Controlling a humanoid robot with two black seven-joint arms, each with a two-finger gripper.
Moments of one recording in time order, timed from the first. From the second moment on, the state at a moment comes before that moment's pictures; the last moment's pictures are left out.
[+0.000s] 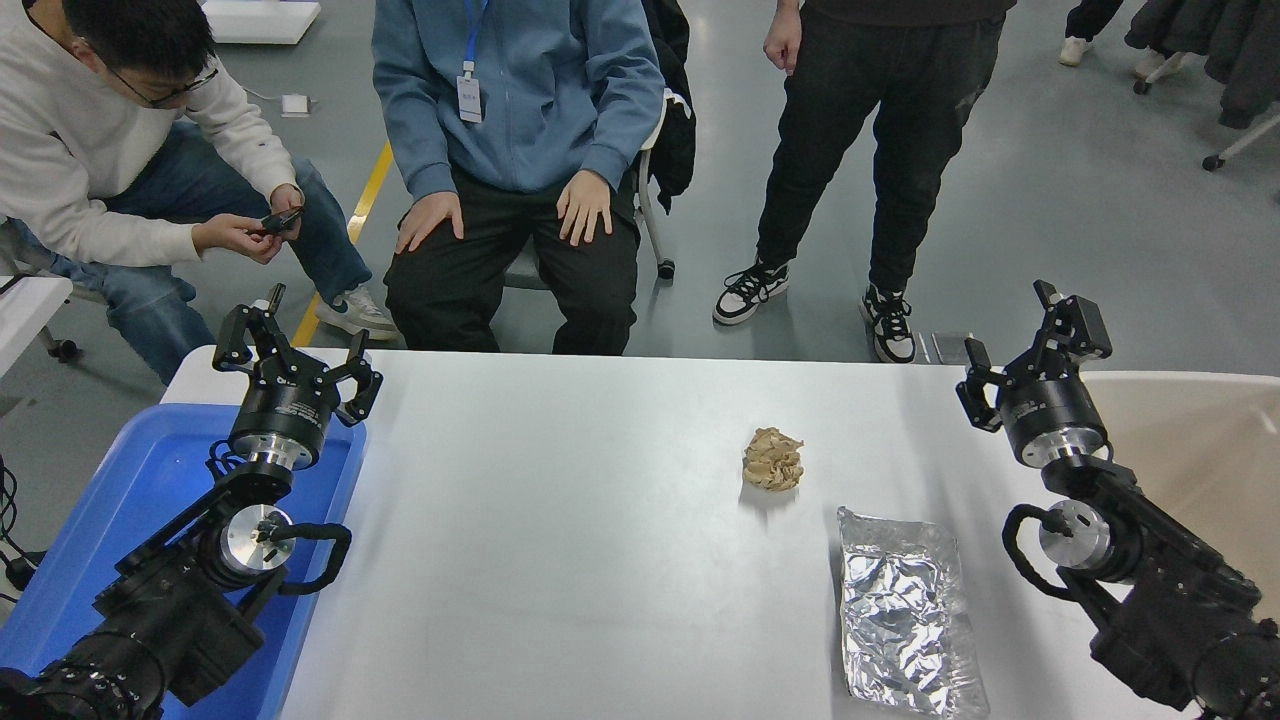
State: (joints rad) left arm -0.54 0.25 -1.02 -0.52 0.17 -0.43 -0.57; right arm 0.57 -0.23 0.94 0.62 -0.36 0.08 0.56
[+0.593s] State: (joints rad) left arm -0.54 0.25 -1.02 -0.52 0.17 -0.43 -0.57; right arm 0.57 -0.22 0.95 0.58 -0.39 0.08 0.57
